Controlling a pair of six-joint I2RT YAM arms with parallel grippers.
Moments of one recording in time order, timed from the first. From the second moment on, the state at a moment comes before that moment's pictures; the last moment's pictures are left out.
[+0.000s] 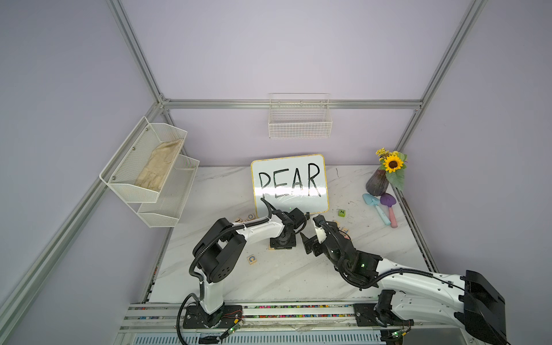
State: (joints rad) left arm -0.81 1.88 1.28 -0.84 -0.11 -0.87; right arm 1.03 1.10 0.56 0.13 0.51 0.12
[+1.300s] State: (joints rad) left arm -0.81 1.88 1.25 -0.82 -0.11 -0.87; right arm 1.03 1.08 0.56 0.10 0.52 0.12
